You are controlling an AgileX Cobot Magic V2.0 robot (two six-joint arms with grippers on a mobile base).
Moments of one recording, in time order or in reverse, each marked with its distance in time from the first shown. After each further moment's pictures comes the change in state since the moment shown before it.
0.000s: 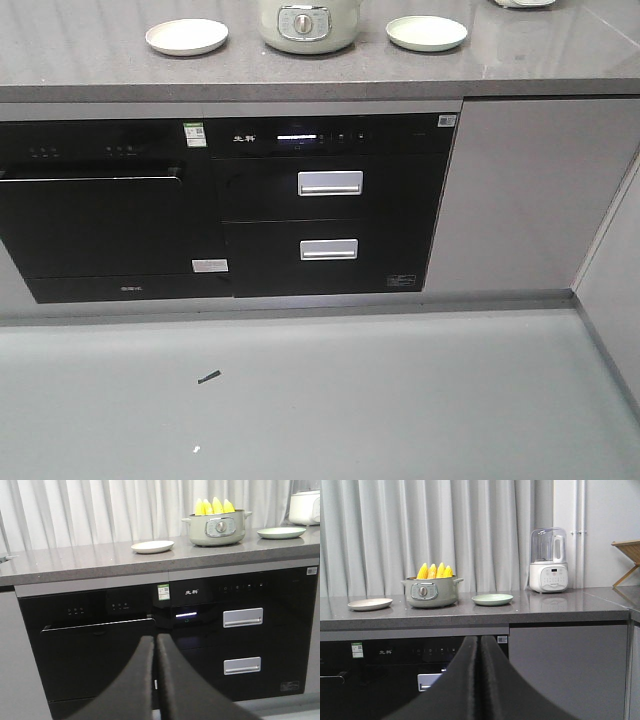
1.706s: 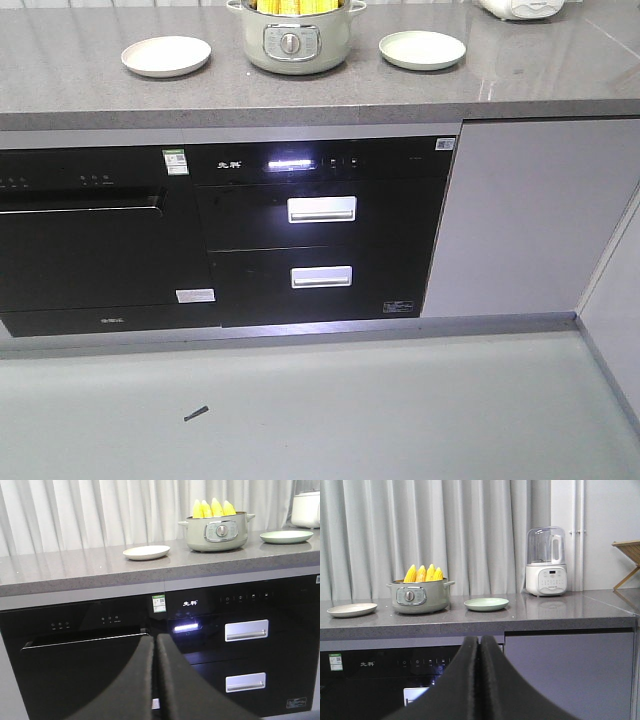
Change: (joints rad) left arm 0.000 0.000 0.000 0.000 0.000 0.000; right arm 0.000 0.000 0.000 0.000 0.000 0.000
